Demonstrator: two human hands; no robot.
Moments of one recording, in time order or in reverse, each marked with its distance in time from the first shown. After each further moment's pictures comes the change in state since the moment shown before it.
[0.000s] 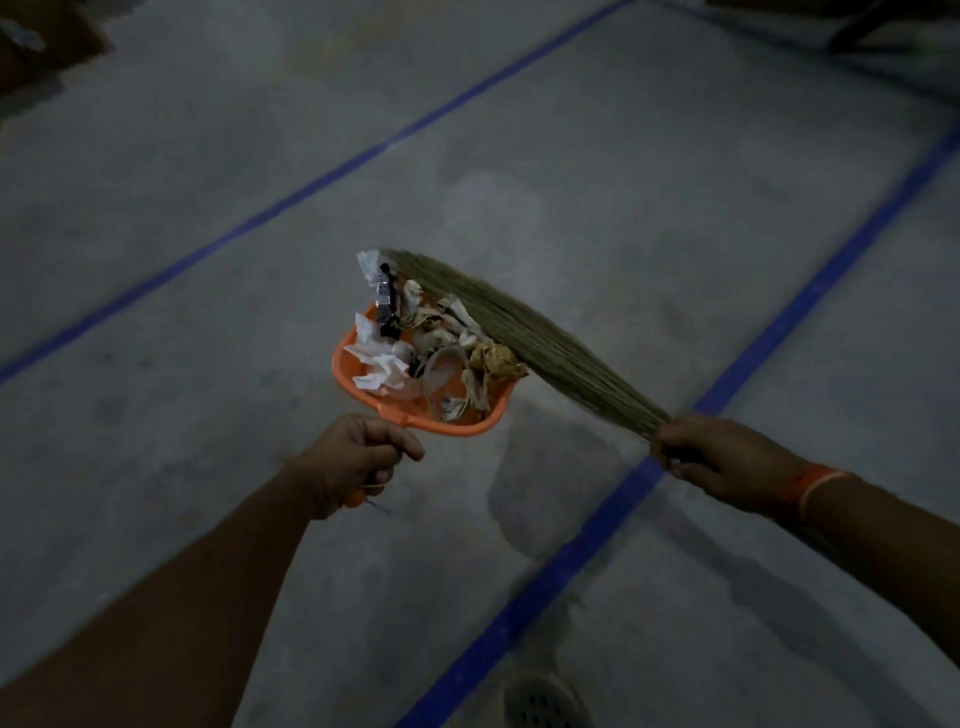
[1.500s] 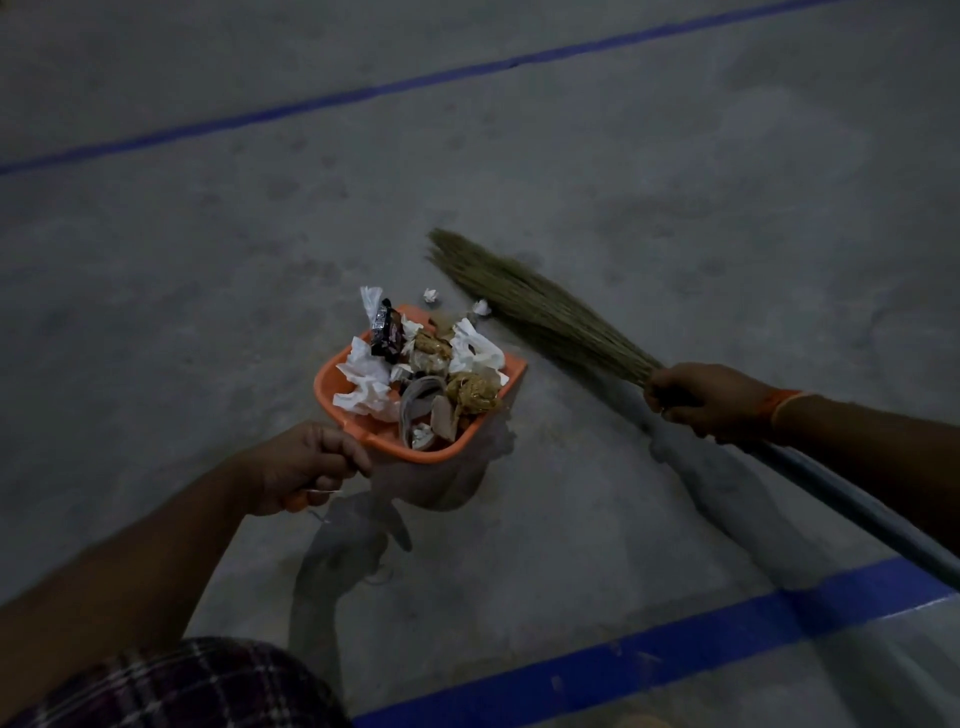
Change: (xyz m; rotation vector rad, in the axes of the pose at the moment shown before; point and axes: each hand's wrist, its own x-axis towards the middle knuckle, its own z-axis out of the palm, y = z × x) left_hand -0.041 -0.374 -0.149 -0.374 0.235 -0.202; right_hand 0.283 -0.095 0.224 -0.207 -0.295 -0.299
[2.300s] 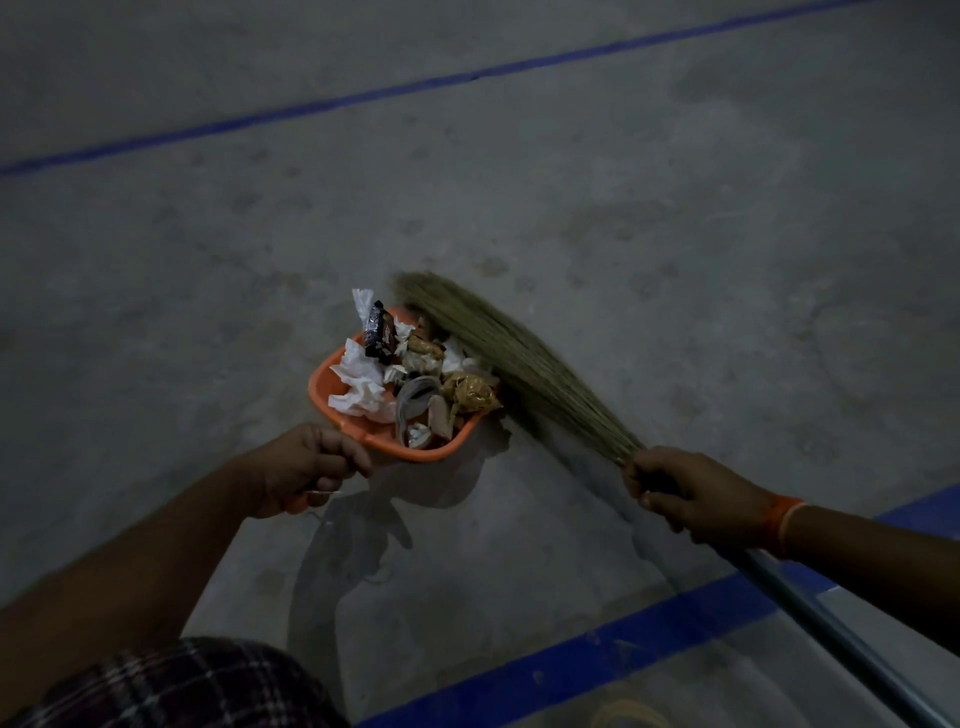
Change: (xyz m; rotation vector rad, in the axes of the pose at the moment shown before) left_hand 0.020 0.007 0.015 0.037 -0.024 0.042; right_hand -0.083 -0.025 0.072 0.338 0.052 0.028
